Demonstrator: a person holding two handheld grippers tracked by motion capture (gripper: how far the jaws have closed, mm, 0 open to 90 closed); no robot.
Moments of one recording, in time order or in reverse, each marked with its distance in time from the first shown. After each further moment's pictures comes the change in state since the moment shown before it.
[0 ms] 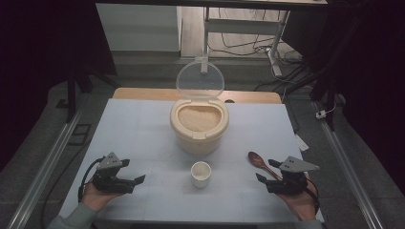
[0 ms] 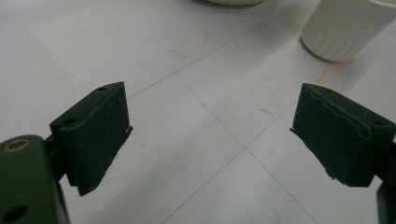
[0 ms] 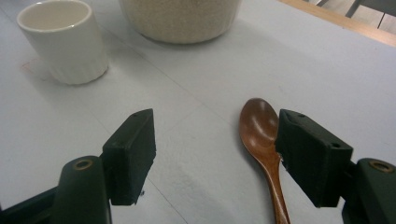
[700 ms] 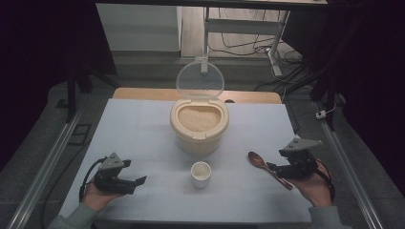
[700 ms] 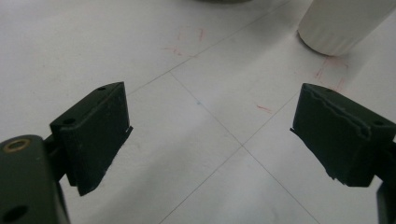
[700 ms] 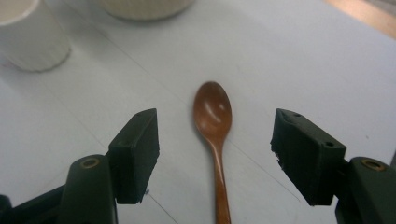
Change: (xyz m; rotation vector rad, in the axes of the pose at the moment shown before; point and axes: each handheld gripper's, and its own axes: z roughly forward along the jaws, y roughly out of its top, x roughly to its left) left arm -0.001 0.000 0.003 0.016 -0.010 0.015; right arm -0.031 0.050 -0.016 0.250 -0.065 -0.001
